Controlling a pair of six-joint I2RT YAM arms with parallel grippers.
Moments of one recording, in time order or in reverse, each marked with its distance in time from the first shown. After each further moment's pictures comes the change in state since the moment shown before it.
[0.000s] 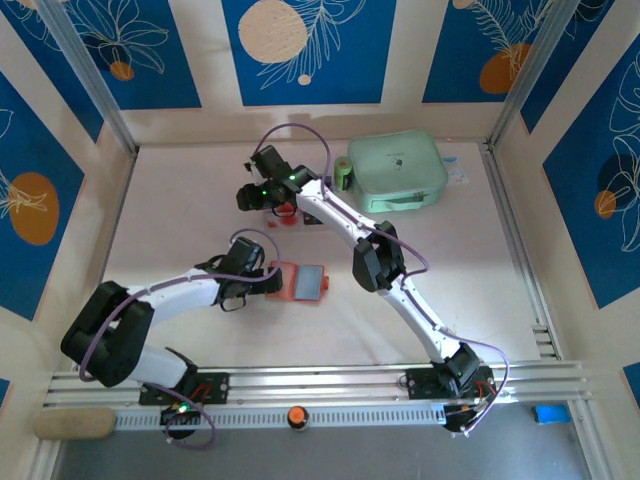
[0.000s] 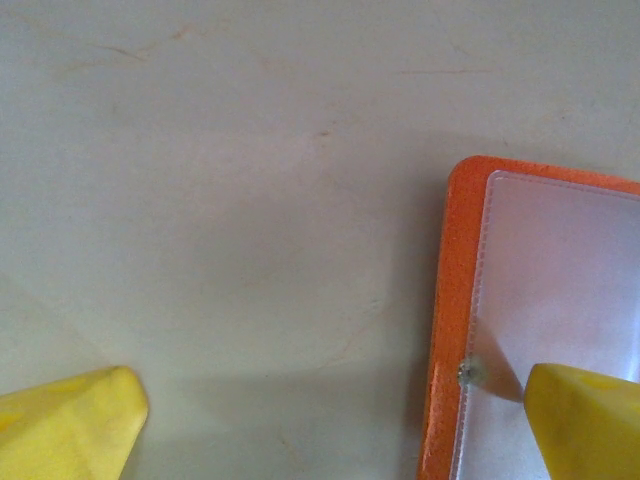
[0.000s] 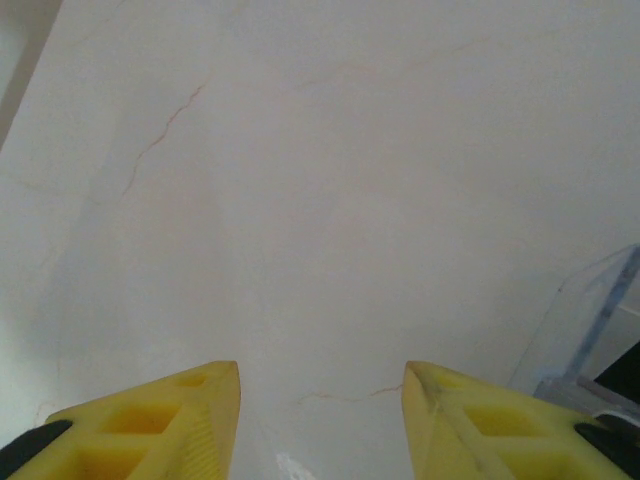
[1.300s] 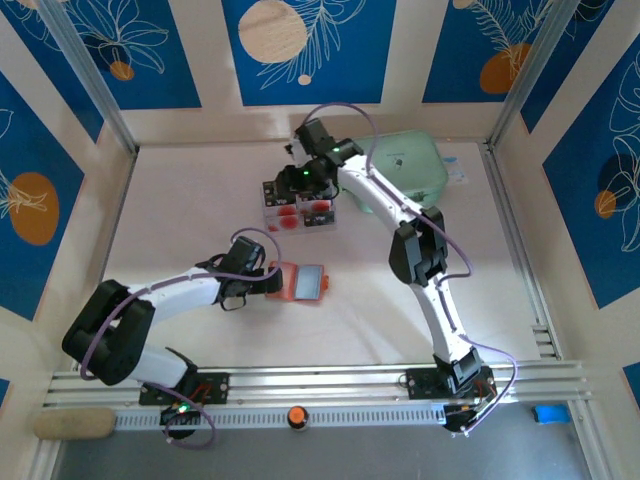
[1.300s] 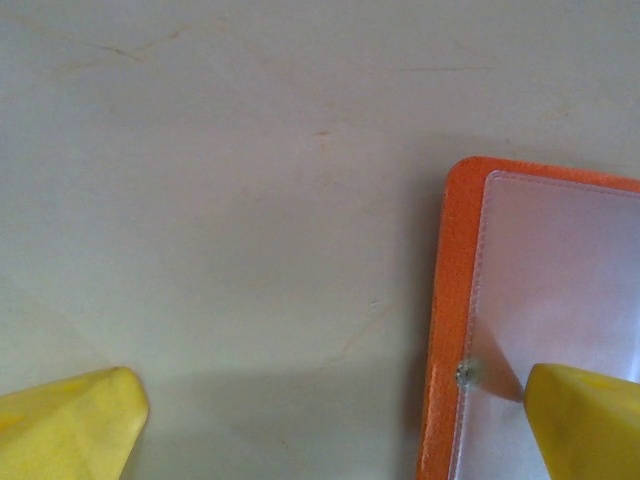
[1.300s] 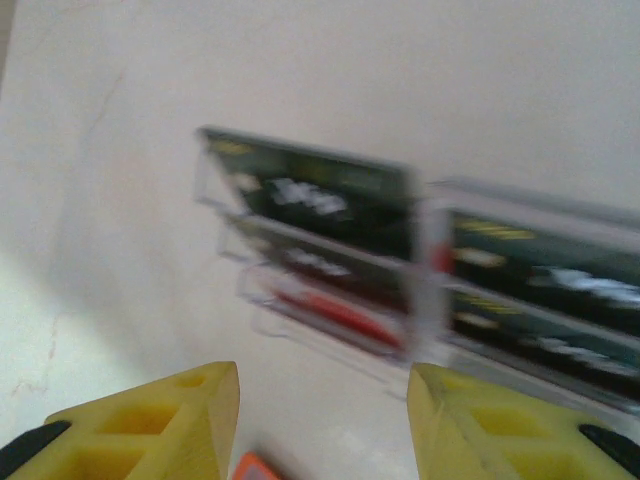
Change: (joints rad) left arm 0.000 0.008 0.011 -0.014 -0.001 0.006; right arm -0.129 -0.346 -0.336 -0.121 -0.126 -0.068
